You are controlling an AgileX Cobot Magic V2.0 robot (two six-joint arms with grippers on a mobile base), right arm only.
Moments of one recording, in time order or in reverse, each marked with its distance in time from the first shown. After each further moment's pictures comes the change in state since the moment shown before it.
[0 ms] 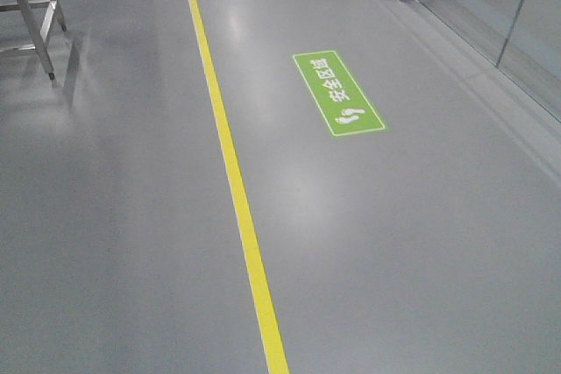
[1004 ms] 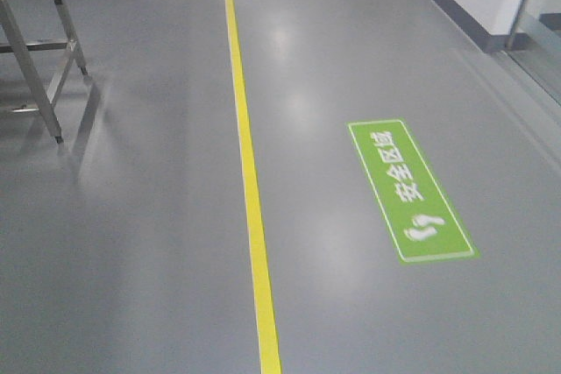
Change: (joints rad) arm 0.000 0.000 0.000 -0.001 0.000 0.000
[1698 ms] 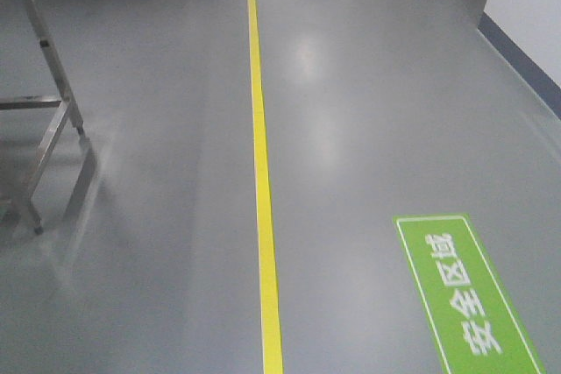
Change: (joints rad) arm 0.000 0.000 0.000 0.000 0.000 0.000
